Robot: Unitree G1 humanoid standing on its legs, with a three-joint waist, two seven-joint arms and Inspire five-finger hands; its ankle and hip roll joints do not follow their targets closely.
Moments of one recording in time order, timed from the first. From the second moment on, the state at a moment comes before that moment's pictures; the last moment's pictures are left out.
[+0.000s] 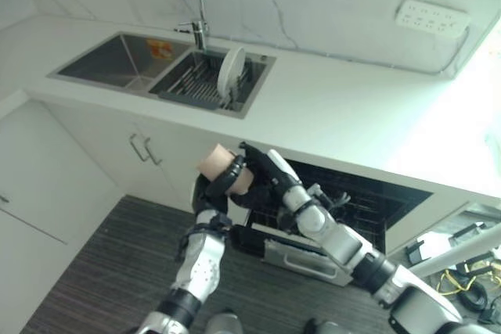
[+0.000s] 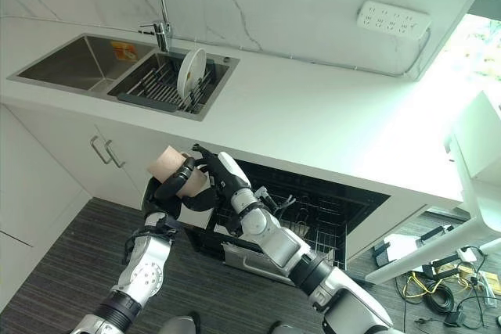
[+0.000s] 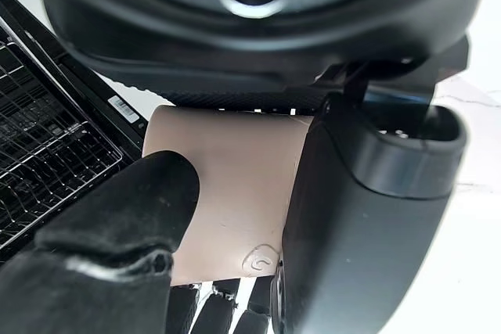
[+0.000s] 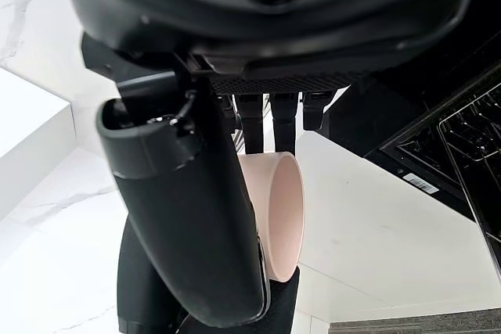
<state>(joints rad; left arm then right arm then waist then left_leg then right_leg) -0.23 0.22 -0.35 0.35 -1.01 -0.36 0.28 -0.55 -0.24 0.71 0.21 0.03 0.18 -0.22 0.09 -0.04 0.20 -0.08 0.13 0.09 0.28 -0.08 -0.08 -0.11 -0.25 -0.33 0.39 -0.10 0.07</state>
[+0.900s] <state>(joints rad) -0.34 0.18 -0.37 0.34 -0.97 -0.38 0.41 -0.60 -0.21 0.74 0.27 -0.10 0.12 -0.40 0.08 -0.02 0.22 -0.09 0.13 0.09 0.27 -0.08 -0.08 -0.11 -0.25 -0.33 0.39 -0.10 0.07</state>
